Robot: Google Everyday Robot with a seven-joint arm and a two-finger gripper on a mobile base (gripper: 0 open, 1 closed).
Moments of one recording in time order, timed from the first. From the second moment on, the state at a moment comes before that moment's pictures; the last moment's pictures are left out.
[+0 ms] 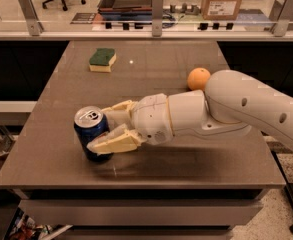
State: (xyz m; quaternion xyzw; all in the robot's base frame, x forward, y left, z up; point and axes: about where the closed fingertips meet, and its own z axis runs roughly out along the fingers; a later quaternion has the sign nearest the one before) arm 0.428 0.092 0.880 -0.58 0.55 0.40 0.45
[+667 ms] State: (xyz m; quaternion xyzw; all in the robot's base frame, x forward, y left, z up) arm 0.425 0.096 0.882 -0.58 0.55 0.40 0.45
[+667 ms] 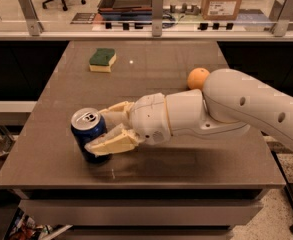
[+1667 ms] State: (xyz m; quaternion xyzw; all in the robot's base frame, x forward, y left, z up) arm 0.463 0.101 0.899 -0.54 0.59 0.38 0.46
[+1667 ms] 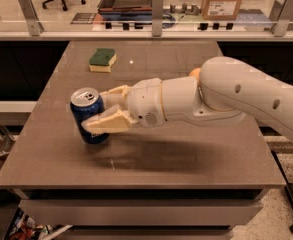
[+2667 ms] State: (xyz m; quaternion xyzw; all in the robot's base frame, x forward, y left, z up) arm 0.582 0.097 0.965 -0.49 0.63 0.27 0.54
